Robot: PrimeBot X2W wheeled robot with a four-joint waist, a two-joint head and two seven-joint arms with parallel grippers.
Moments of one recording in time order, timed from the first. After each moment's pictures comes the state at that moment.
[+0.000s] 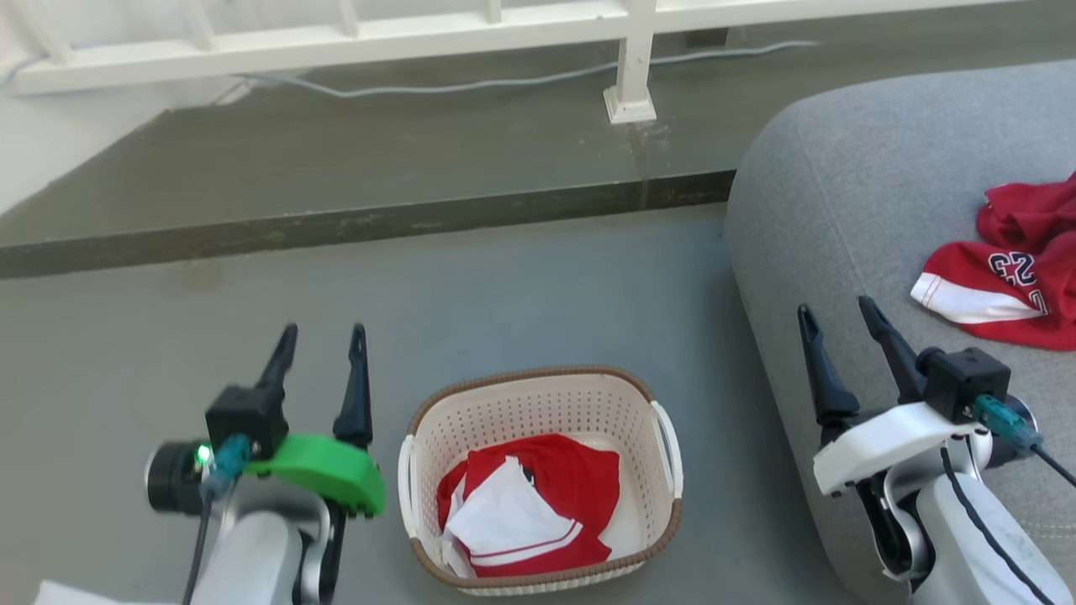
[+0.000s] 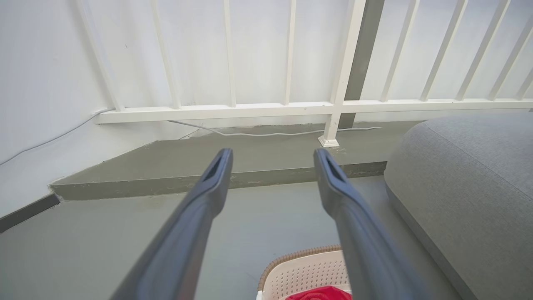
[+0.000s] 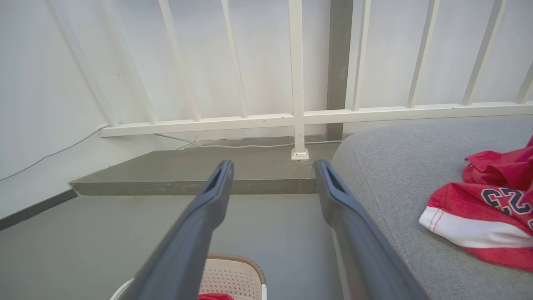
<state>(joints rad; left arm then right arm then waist) -0.23 0.08 -0.33 0.31 -0.35 0.08 -0.25 -0.12 -0.17 0.24 0.27 0.29 0.00 -0.25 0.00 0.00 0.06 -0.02</state>
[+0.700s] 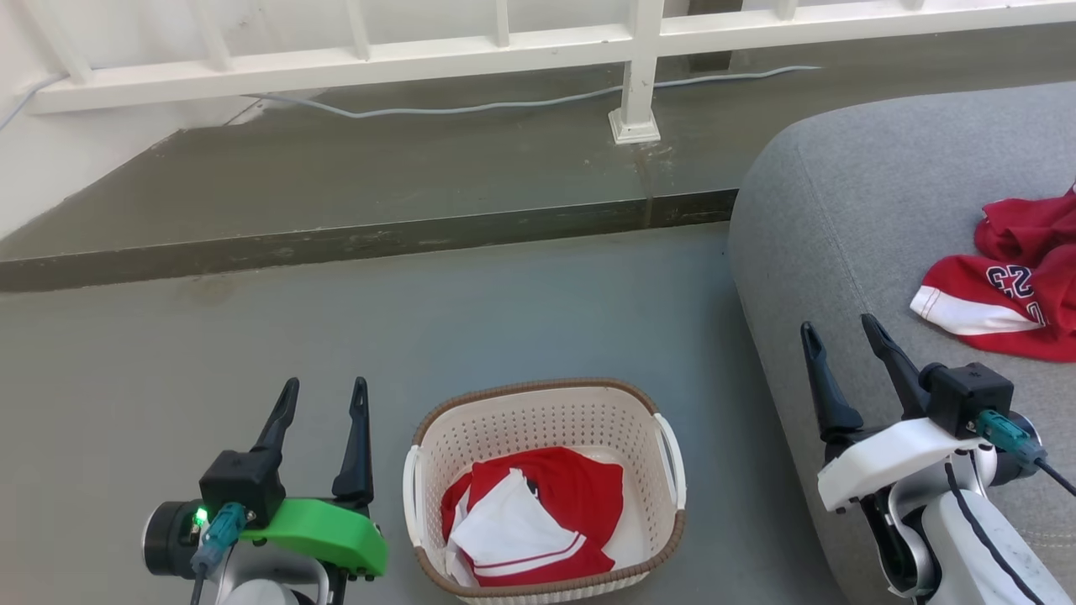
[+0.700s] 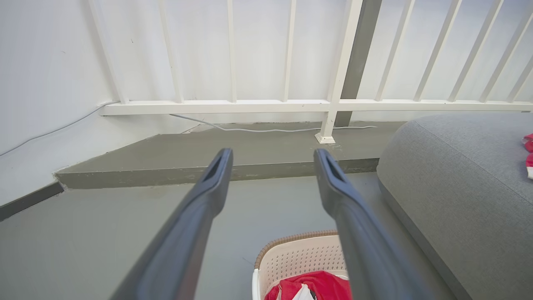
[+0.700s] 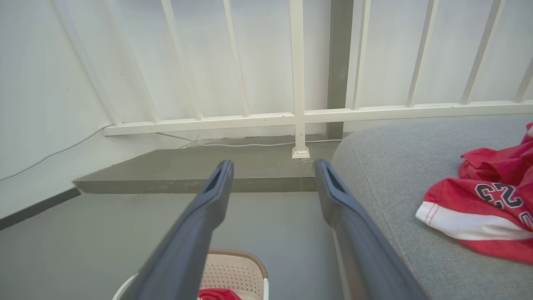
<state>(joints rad) -0.05 0.10 -0.32 0.15 -0.35 0.10 -0.24 -0.07 -0.18 0.24 0.23 0.30 -0.01 -0.23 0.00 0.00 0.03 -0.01</state>
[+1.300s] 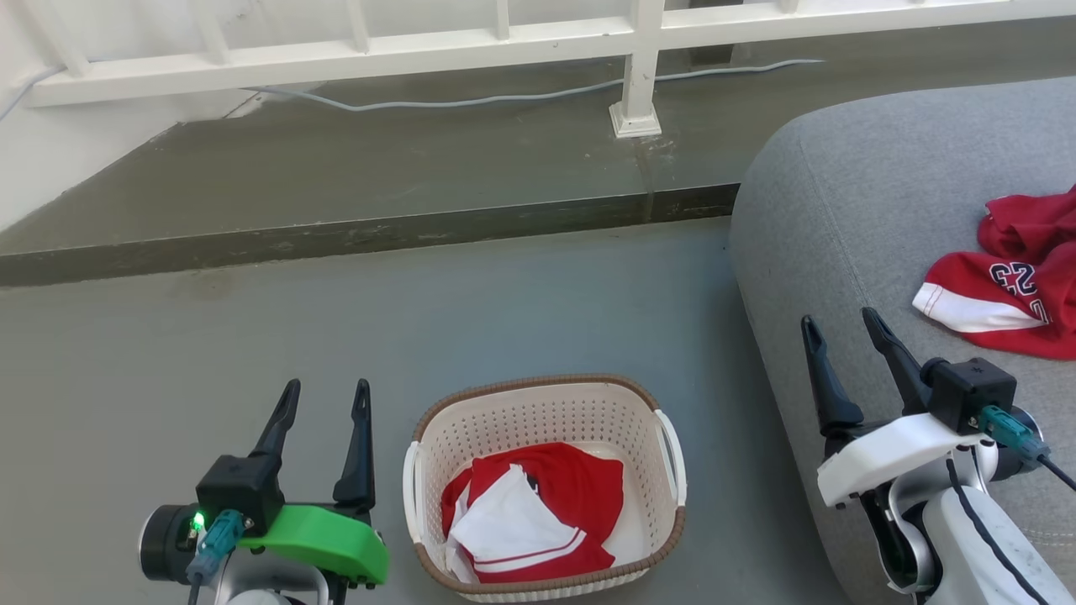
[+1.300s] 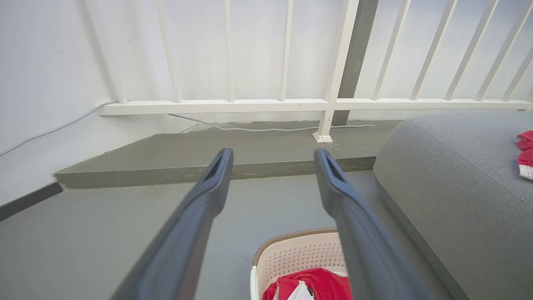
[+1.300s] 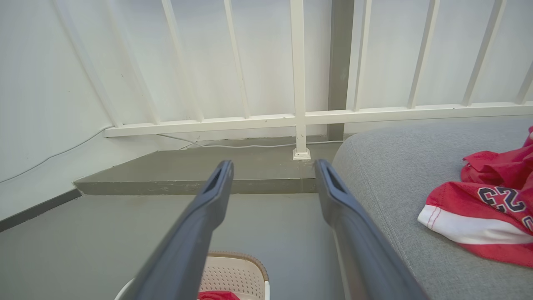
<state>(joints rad) -0.01 0.11 -0.31 0.05 -0.33 0.11 -0.19 -0.07 -0.18 0.24 0.21 0.30 -0.02 -0.22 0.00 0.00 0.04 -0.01</state>
